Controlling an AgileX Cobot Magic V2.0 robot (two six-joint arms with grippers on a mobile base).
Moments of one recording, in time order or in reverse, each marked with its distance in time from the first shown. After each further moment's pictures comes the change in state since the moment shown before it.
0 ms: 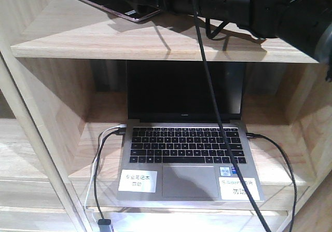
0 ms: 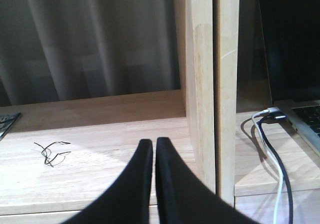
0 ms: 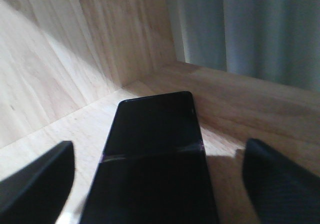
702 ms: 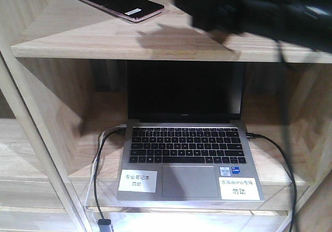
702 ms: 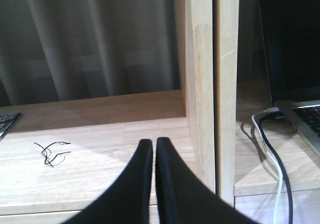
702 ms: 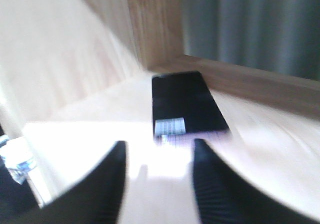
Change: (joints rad) left arm 0.000 0.000 0.000 0.000 0.000 0.000; right arm 0.000 -0.544 0.491 -0.138 -0.063 0.086
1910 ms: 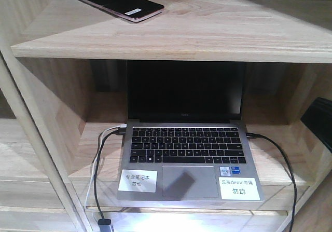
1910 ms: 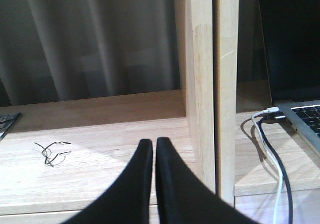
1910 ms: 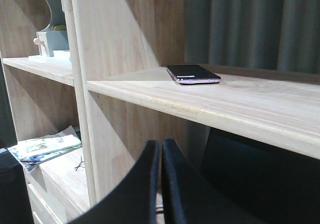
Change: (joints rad) left arm 0.000 0.000 0.000 0.000 0.000 0.000; right arm 0.000 -0.773 0.613 0.001 -0.053 -0.026
